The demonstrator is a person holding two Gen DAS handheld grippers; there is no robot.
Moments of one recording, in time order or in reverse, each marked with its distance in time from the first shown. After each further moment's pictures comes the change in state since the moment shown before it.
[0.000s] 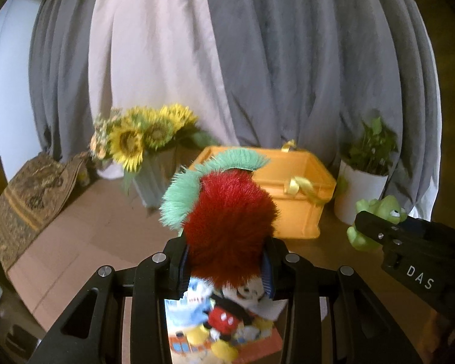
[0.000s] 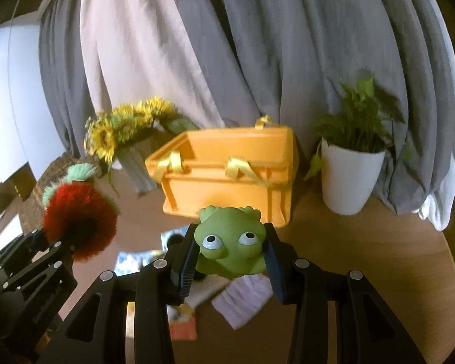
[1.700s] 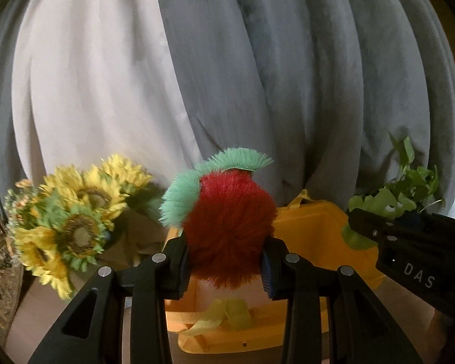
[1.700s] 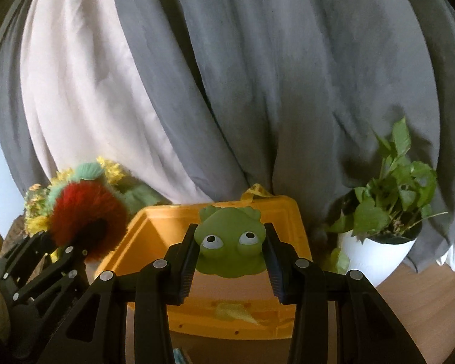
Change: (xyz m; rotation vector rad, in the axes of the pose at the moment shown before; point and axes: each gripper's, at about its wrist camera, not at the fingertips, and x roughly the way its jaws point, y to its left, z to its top) left arm 0.197 0.010 0.111 0.140 -0.068 -0.154; right arm 0.144 -0.005 0.122 0.111 -0.074 -0.138
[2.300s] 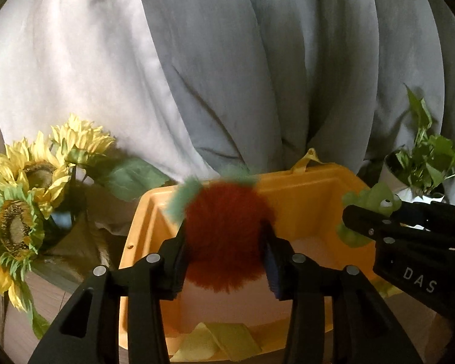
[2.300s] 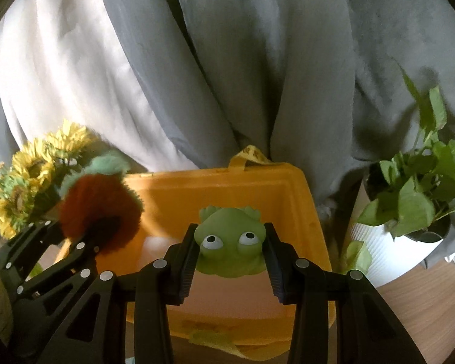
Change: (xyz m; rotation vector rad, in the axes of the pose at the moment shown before) left arm 0.077 -0.007 -0.012 0.038 0.166 -0.057; right arm 0.075 -0.010 -0.006 -0.015 0.178 -0.038
